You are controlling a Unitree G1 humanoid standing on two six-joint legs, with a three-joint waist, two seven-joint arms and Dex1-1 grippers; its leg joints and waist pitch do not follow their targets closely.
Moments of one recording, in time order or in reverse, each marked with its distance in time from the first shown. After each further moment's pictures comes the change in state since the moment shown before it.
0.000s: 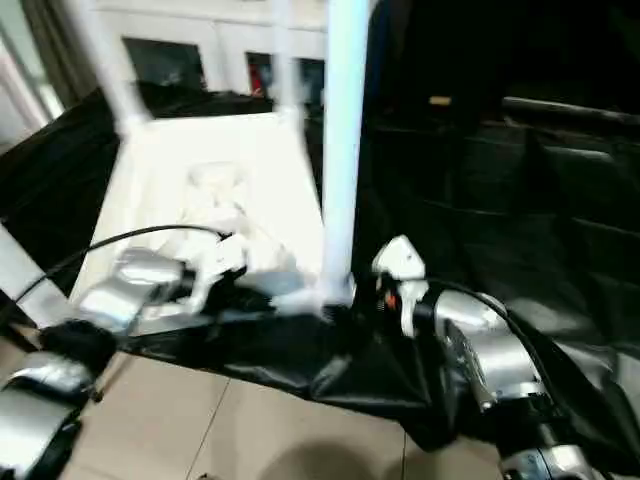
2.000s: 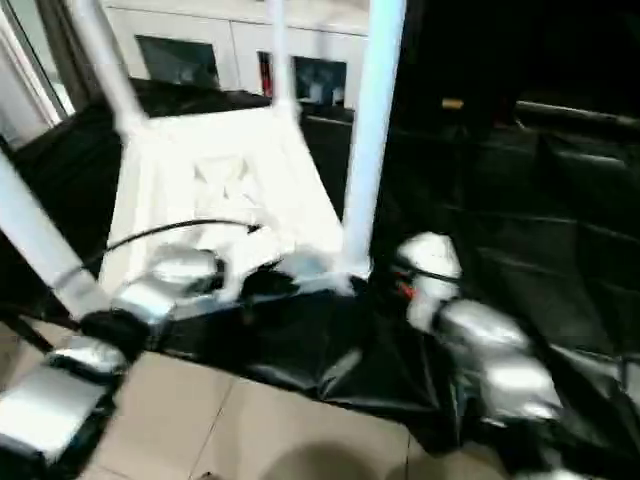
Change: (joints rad) left arm -0.131 -0.127 -0.015 0.279 0.099 -0.263 0.275; right arm 0.100 0.042 -0.217 -0.042 0.046 -0.040 -0.269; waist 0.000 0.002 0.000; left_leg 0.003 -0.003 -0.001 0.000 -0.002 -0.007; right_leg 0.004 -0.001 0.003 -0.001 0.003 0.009
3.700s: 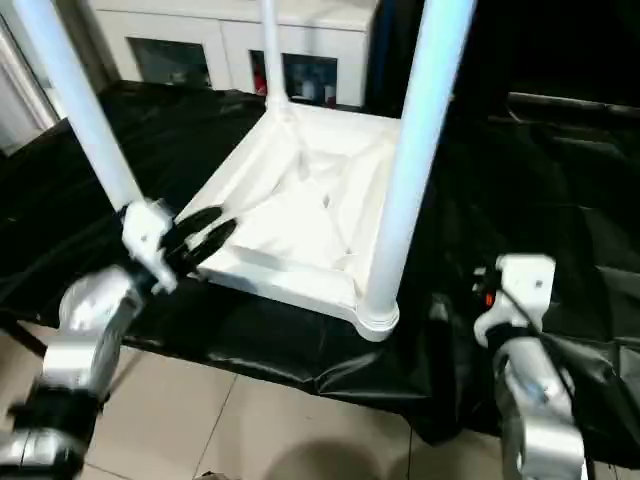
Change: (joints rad) left arm 0.470 -0.030 0.389 -0.657 -0.223 0.052 0.508; right arm 0.247 0.196 -0.196 -0.354 -0.173 0.011 -0.641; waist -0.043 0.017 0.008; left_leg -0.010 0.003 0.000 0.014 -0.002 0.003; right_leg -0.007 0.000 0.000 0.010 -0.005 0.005
